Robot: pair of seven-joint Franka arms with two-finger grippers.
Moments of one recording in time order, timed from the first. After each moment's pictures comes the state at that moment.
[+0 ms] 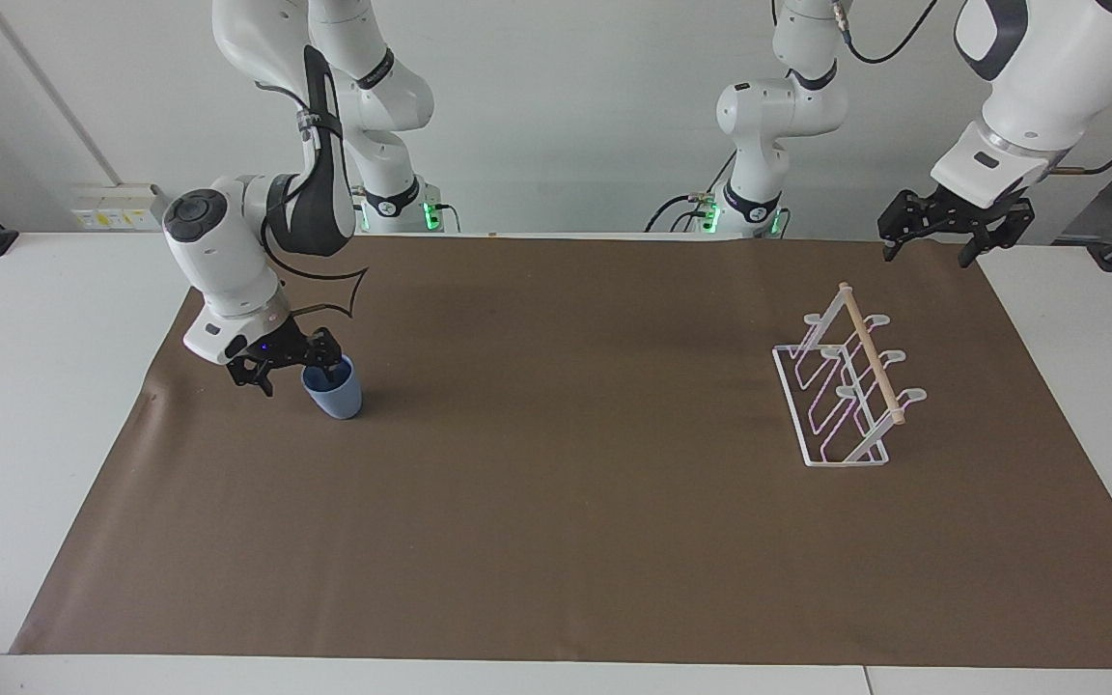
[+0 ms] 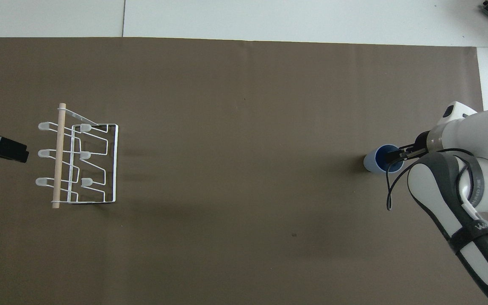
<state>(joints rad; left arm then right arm) 0.01 -0.04 -0.06 -1.61 0.05 1.50 0.16 -0.06 0.10 -0.01 -2.12 0.03 2.26 -0.36</state>
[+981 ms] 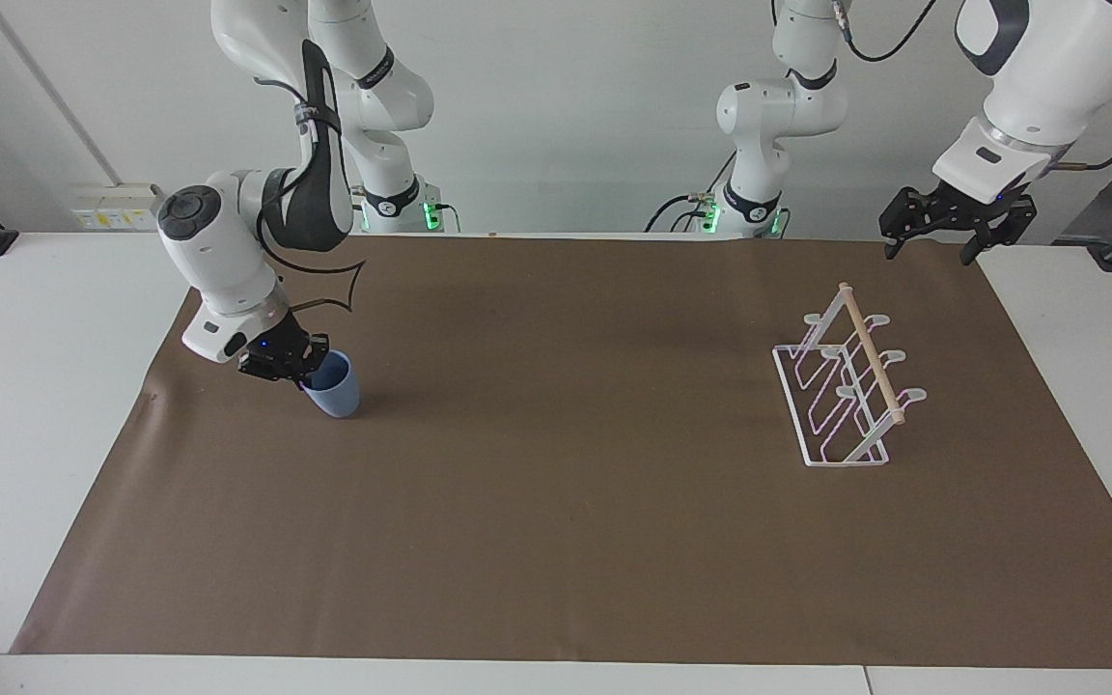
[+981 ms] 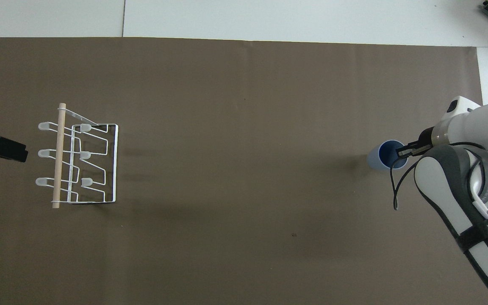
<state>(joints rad) 0.01 -0.05 -0.06 -1.61 0.05 1.50 0.16 -0.06 0.09 -0.01 -2.04 0.05 2.14 -0.38</state>
